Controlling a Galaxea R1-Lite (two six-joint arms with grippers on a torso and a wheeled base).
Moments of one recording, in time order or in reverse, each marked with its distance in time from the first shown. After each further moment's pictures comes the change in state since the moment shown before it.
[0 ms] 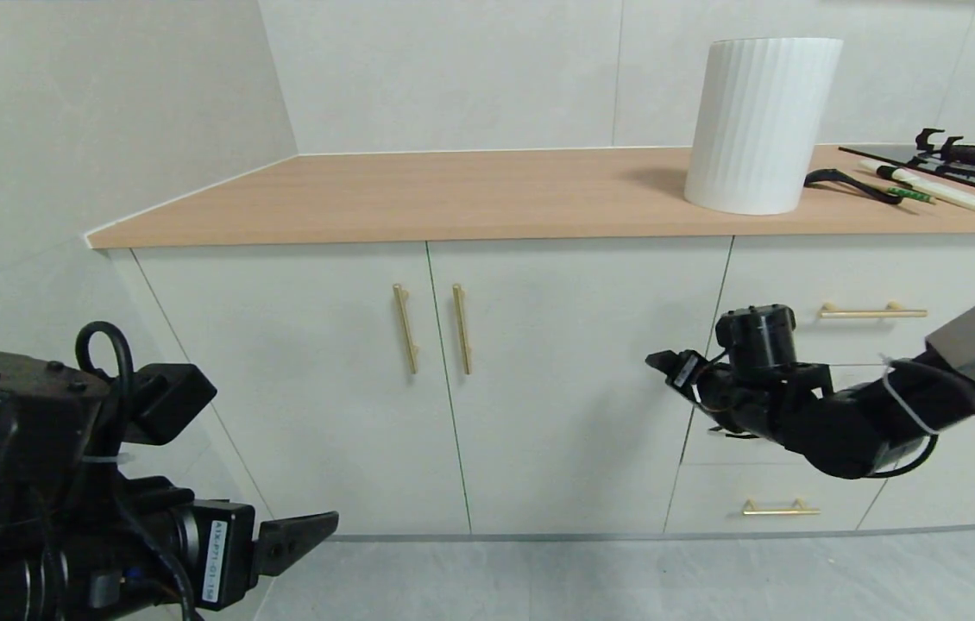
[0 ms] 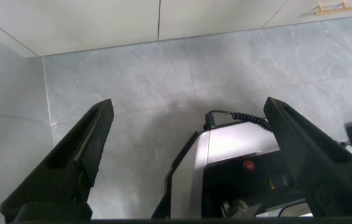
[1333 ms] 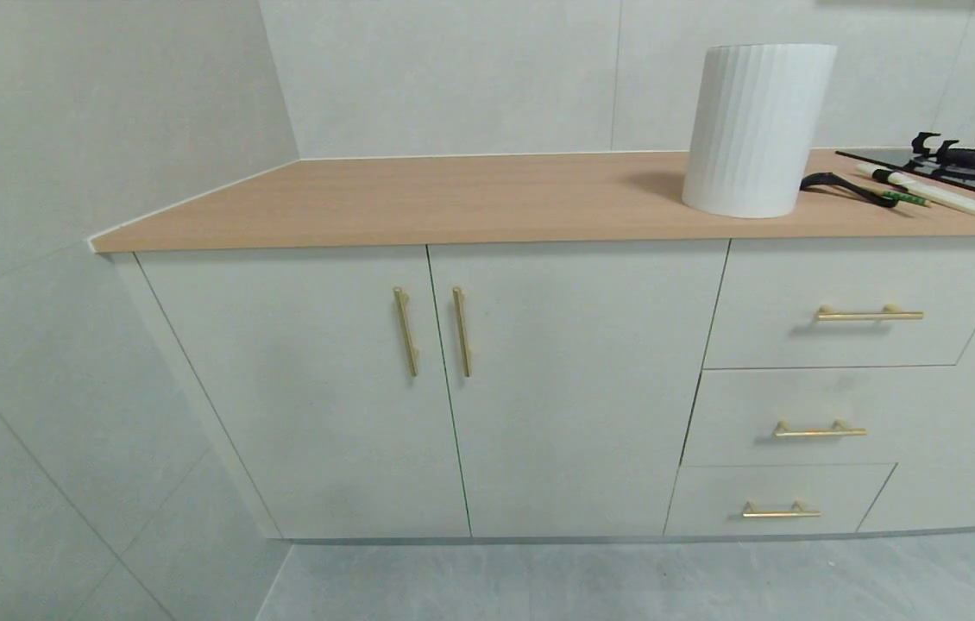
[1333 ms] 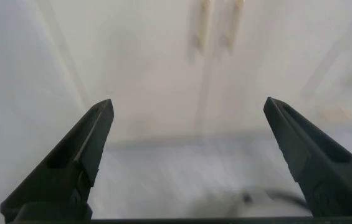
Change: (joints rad) left arm 0.272 -0.869 0.143 0.024 0.011 0.310; right arm -0.176 -1.672 0.533 0.628 0.006 -0.686
